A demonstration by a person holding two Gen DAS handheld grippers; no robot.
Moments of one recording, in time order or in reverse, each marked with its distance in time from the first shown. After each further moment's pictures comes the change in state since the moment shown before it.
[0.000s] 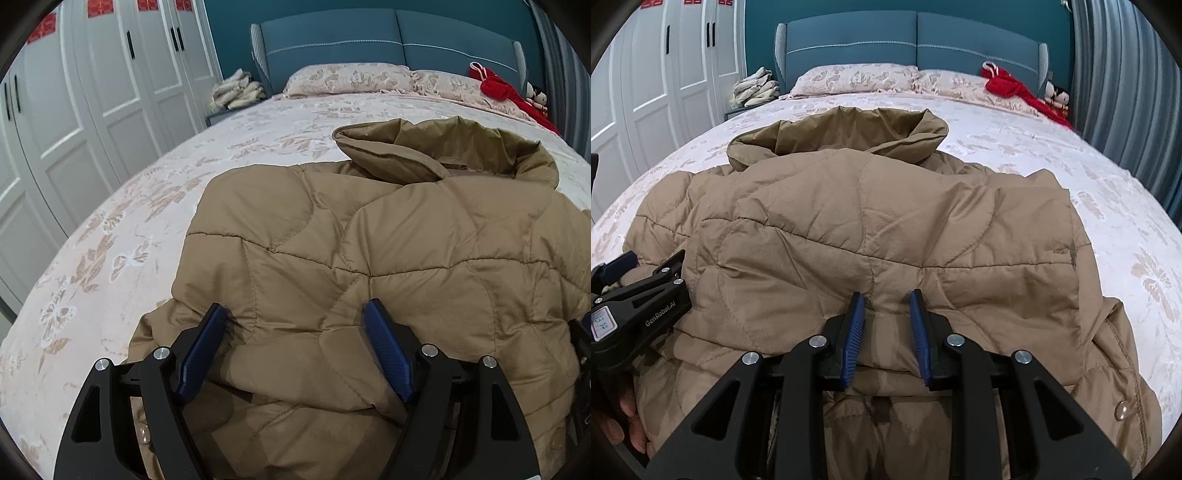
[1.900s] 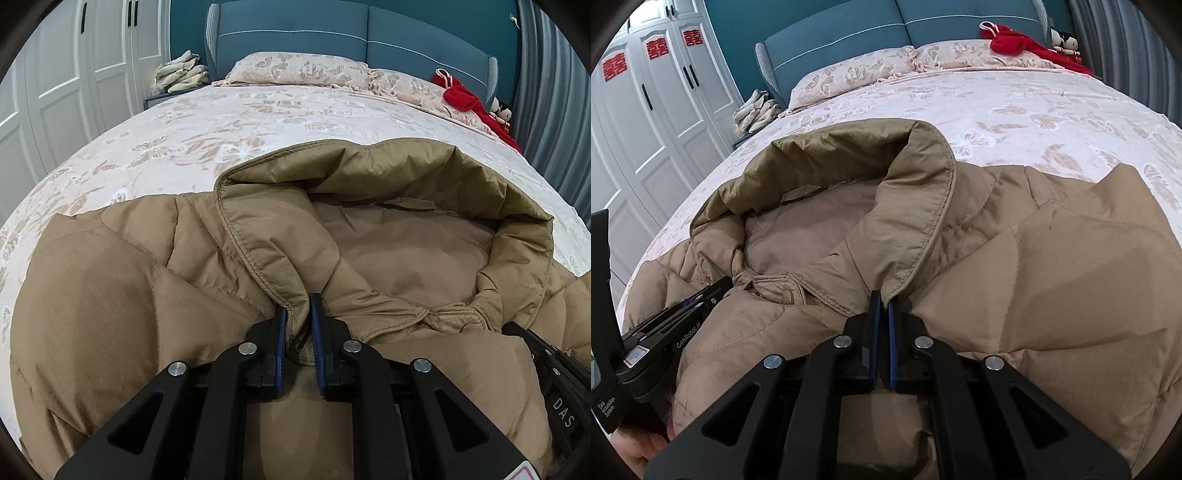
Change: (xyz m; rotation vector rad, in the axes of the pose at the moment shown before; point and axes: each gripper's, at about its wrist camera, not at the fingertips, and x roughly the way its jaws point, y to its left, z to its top) left arm 0.078 -0.047 0.063 -0.020 0.023 -0.263; right arm 0.097 -0.040 0.070 0.179 0.033 0.201
